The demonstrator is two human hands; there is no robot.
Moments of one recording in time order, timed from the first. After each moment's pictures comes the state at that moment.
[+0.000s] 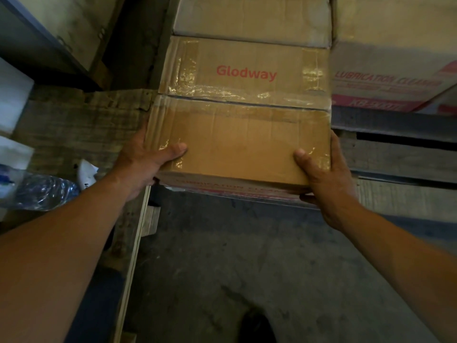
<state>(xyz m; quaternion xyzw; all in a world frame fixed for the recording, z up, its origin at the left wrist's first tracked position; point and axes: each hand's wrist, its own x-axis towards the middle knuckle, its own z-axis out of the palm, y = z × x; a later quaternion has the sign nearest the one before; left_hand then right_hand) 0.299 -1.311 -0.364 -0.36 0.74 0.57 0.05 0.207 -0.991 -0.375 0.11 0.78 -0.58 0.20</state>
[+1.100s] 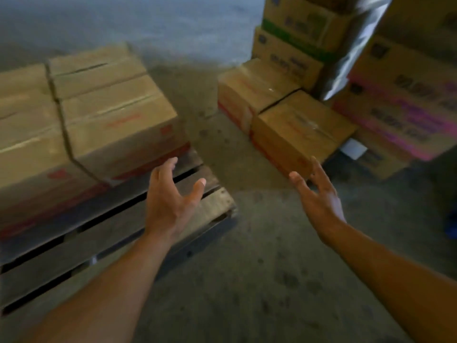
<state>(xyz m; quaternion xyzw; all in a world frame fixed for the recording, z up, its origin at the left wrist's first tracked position) 0.106 -0.502 -0.242 0.04 0.91 0.42 -0.05 0.184 -0.238 -0.240 0.35 0.80 -0.48 -0.06</state>
